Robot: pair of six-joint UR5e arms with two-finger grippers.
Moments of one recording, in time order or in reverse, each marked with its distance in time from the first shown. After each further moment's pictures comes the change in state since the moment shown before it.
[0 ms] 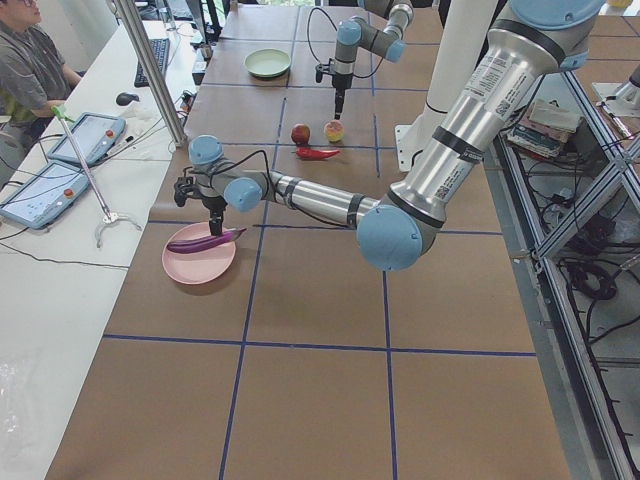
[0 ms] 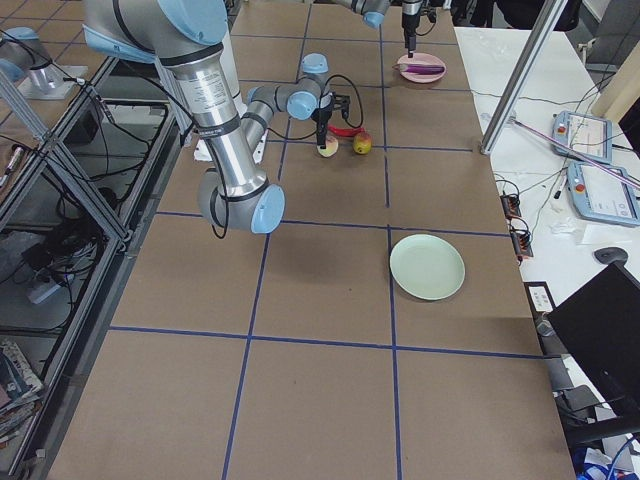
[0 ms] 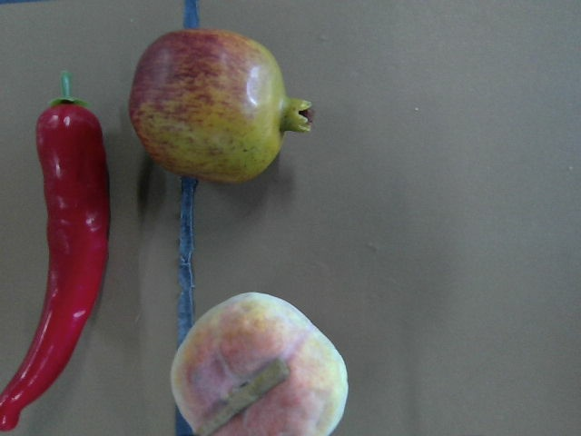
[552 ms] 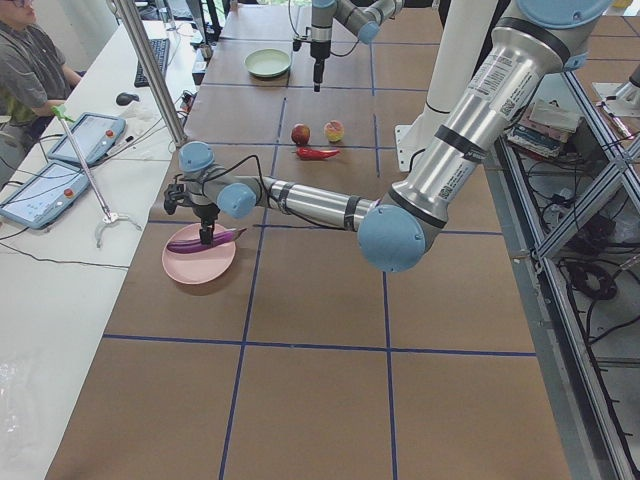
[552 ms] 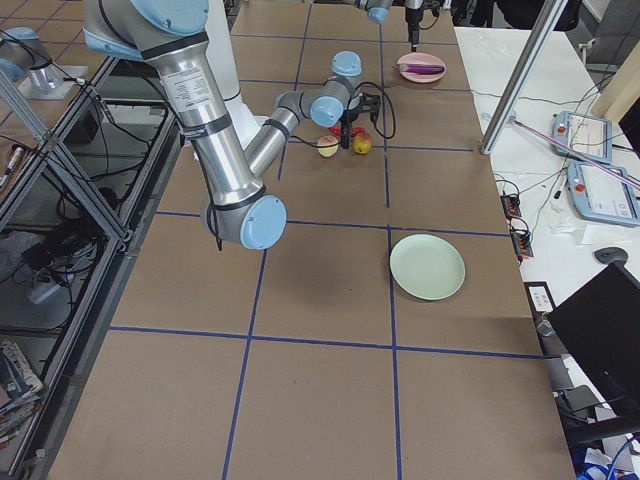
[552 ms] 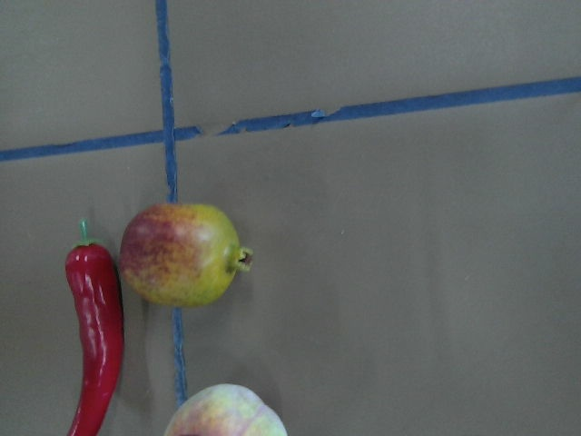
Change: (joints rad) left arm -0.036 -0.003 0.038 0.002 0.002 0.056; right arm 0.190 -0.076 0.073 0.068 0.215 -0.038
